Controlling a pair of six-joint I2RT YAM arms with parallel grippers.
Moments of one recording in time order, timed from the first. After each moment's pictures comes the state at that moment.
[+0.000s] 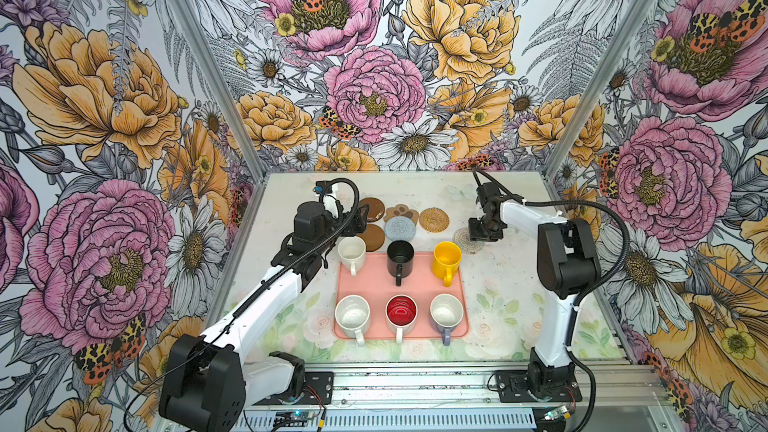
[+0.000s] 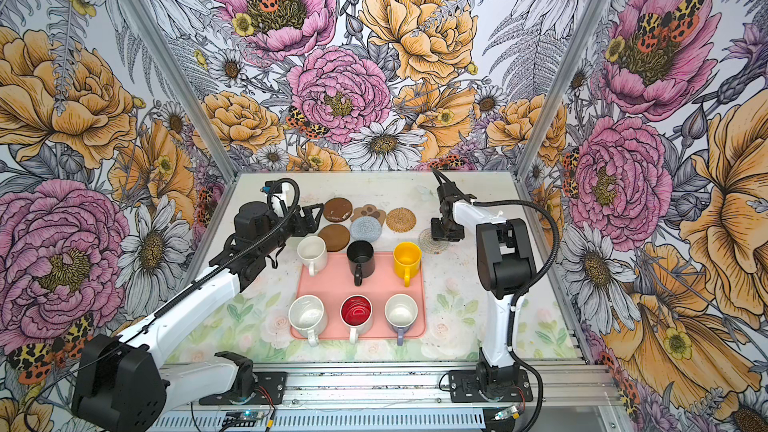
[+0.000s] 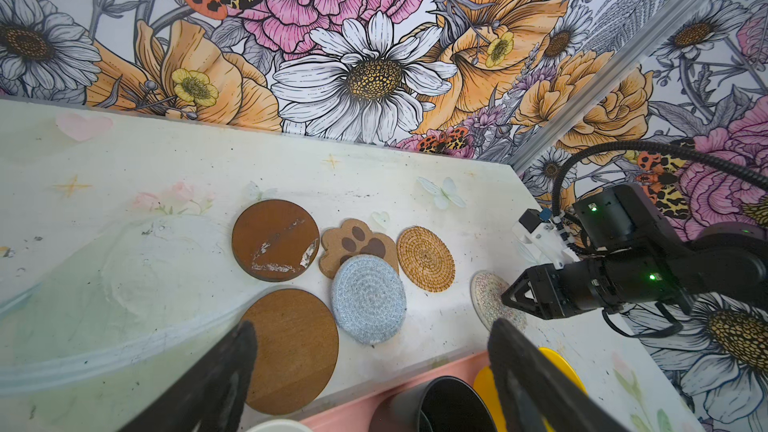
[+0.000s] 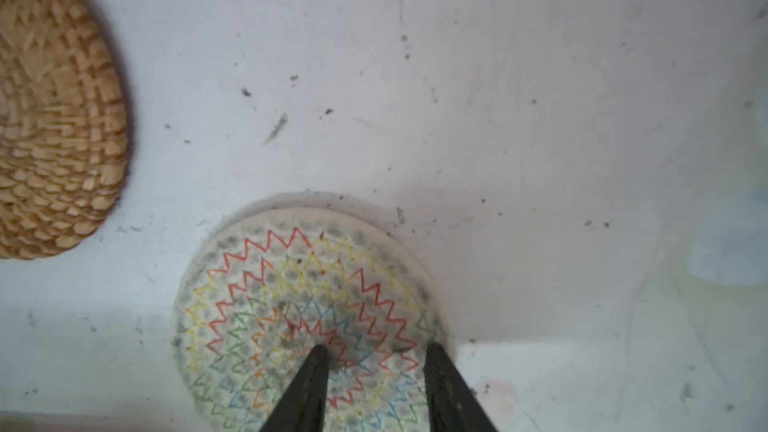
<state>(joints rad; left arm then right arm) -0.32 1.19 0.81 0.11 0.13 -0.39 0.13 2.04 1.46 -0.75 -0.04 0.19</state>
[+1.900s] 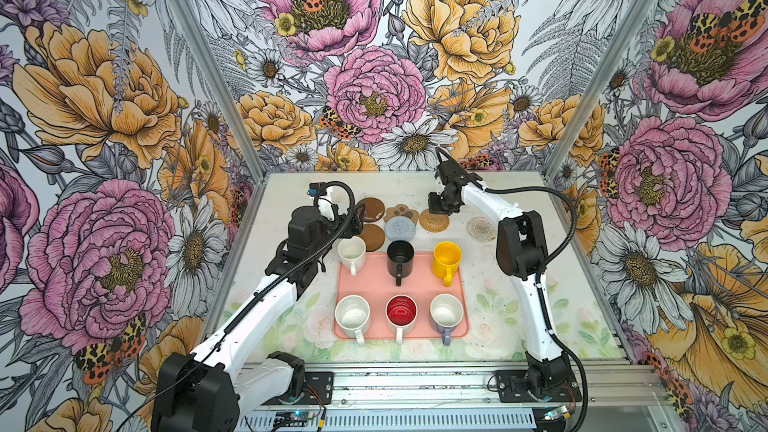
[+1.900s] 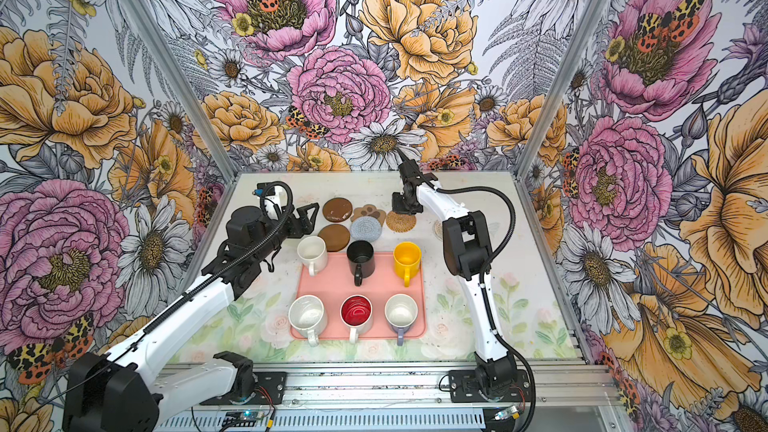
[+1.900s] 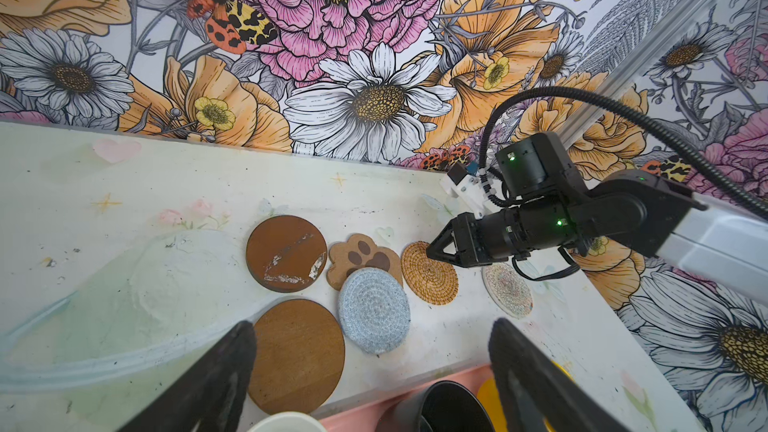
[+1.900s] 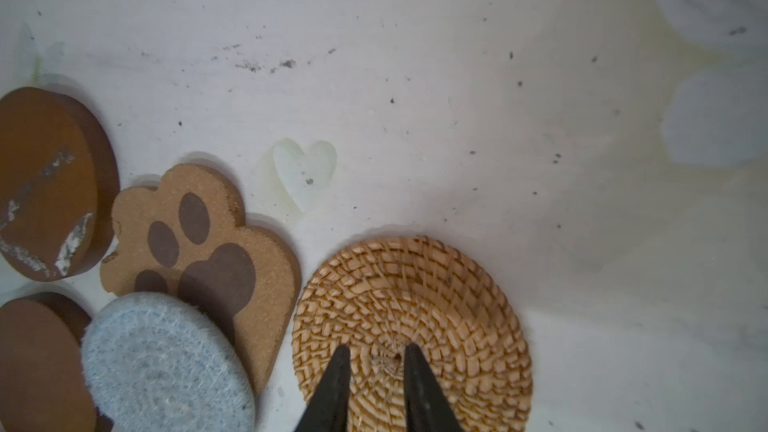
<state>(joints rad) -0.33 1.11 0.78 0.11 0.08 -0.38 0.32 2.42 2.11 -0.84 -0.17 0.28</state>
